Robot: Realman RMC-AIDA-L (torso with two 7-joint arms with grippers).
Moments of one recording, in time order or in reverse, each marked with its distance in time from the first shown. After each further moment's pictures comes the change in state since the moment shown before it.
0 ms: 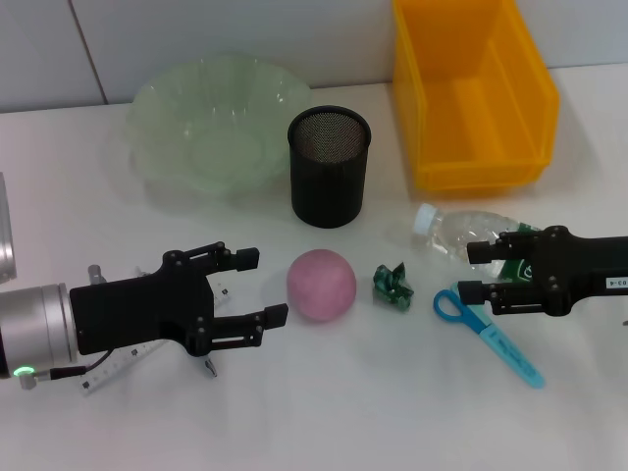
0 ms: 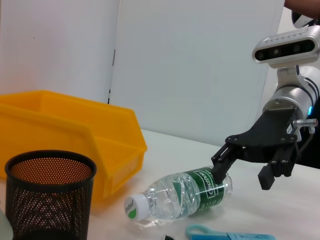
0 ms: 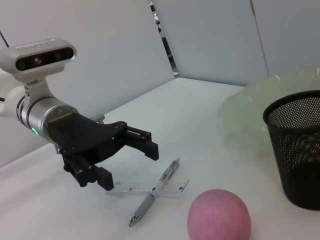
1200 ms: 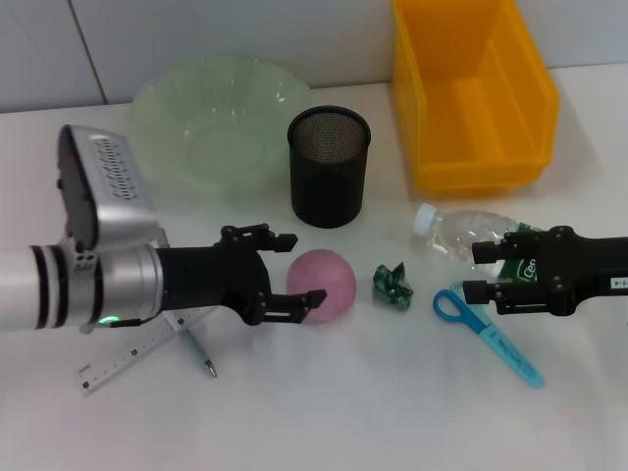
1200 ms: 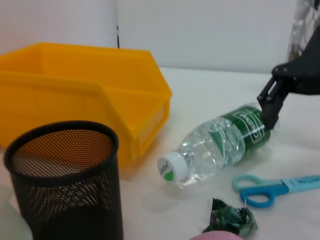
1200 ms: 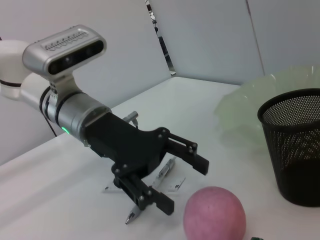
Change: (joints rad) left arm -0.082 -0.055 0.187 0.140 0.090 -0.330 -0.107; right arm -0.005 -0.006 0.001 0.000 0.000 0.002 0.001
